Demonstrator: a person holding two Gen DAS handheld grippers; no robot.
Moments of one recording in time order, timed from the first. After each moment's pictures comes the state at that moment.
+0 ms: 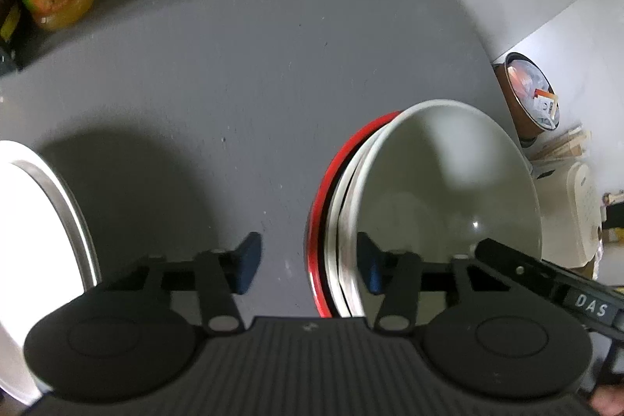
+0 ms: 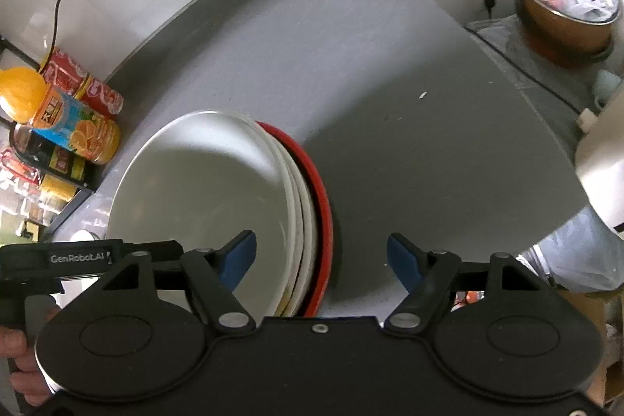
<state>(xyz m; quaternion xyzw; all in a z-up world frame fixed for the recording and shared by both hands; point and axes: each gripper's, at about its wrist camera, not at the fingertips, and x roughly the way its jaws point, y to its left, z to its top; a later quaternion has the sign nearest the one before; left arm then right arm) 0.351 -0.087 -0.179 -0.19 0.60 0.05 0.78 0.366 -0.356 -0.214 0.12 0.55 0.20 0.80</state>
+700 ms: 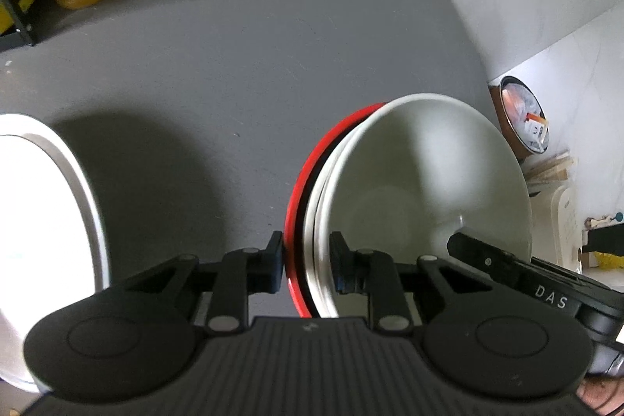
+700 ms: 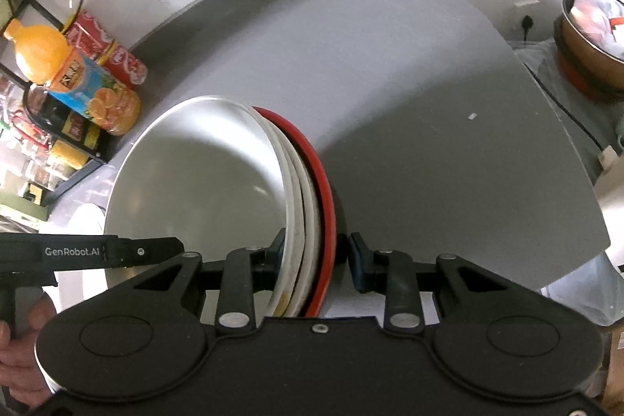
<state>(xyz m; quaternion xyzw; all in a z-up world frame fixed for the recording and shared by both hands) 0.331 -0.067 -0.165 -0.23 0.58 0.06 0.78 0.371 -0.326 -0.201 0.07 0.54 0.24 0.80</state>
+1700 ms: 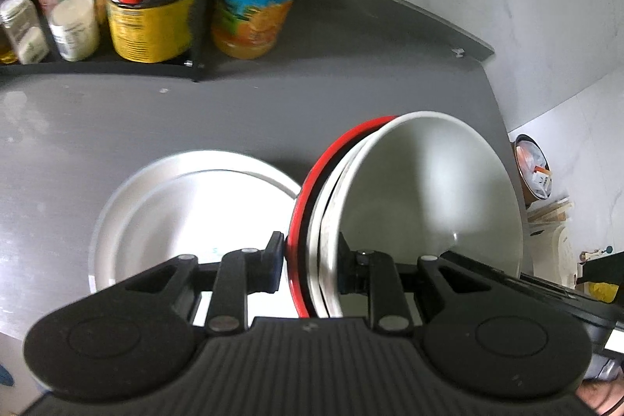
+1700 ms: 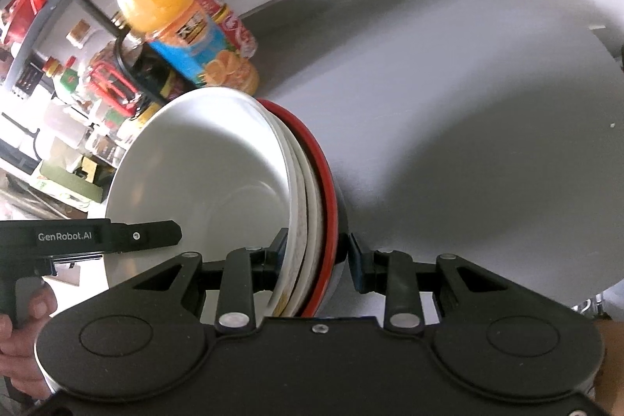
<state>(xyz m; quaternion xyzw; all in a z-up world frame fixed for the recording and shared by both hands) 0.234 0.084 -0.099 -0.25 0.53 0.09 0.81 0.308 -0.181 -0.158 0.06 0.53 0.29 0.79</state>
